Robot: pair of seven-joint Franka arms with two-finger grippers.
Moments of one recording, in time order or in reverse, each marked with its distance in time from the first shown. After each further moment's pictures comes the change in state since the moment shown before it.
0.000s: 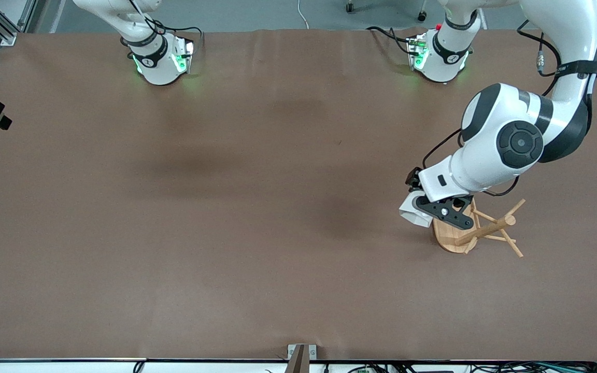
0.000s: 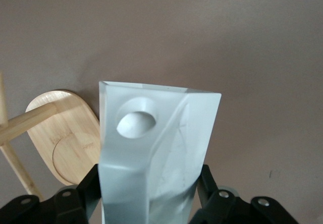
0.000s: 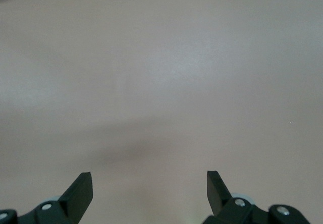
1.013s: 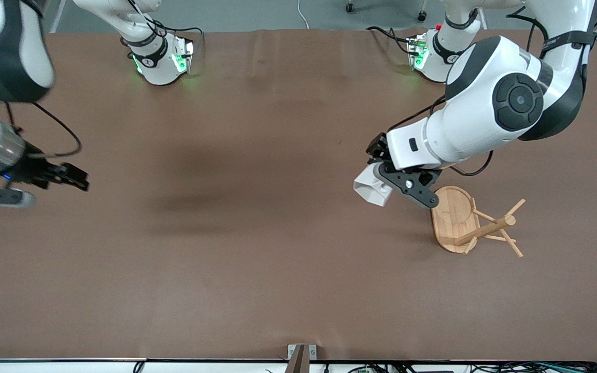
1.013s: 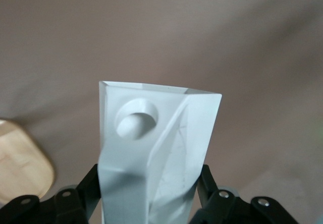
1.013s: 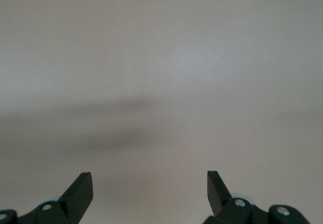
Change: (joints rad) left arm -0.138 0.054 -0.014 0.309 -0.119 -0.209 -0.053; right arm -0.007 0.112 0.069 -0.179 0.004 0.250 -0.011
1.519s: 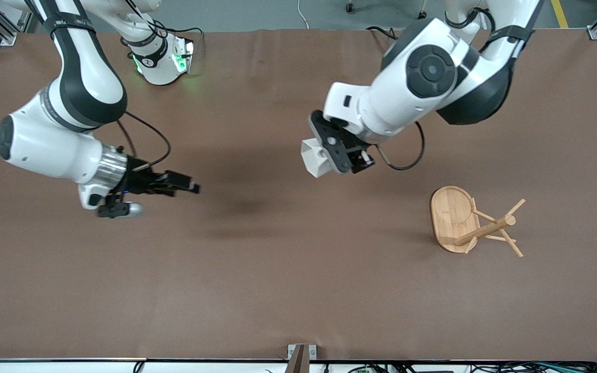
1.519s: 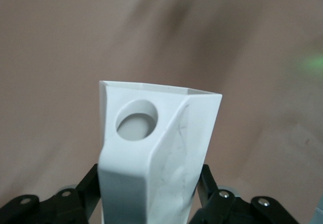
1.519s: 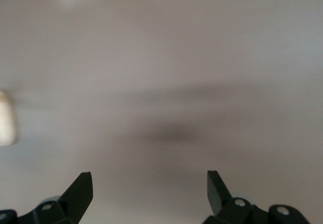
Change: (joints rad) left arm -0.114 0.008 -0.002 -0.009 -0.086 0.037 0.344; right arm -0.001 0.116 0.160 -0.198 0.345 0.356 -0.004
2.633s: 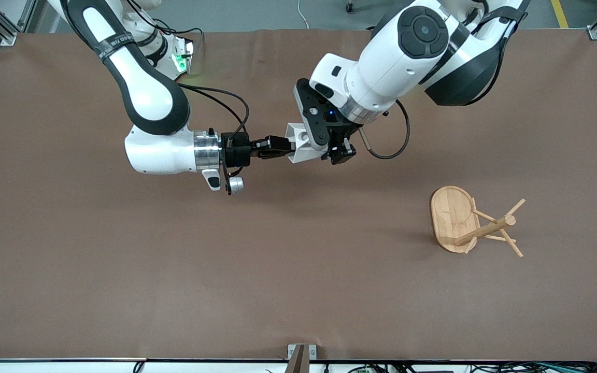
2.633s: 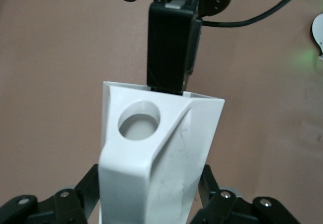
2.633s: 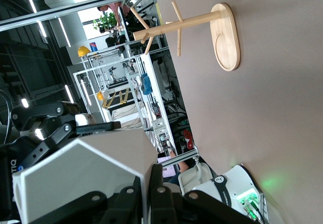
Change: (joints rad) left arm -0.090 -0.033 -0.016 -0.001 -0.011 0.132 0.189; right arm 0.123 0.169 0.296 0.025 1.129 0.044 -0.320
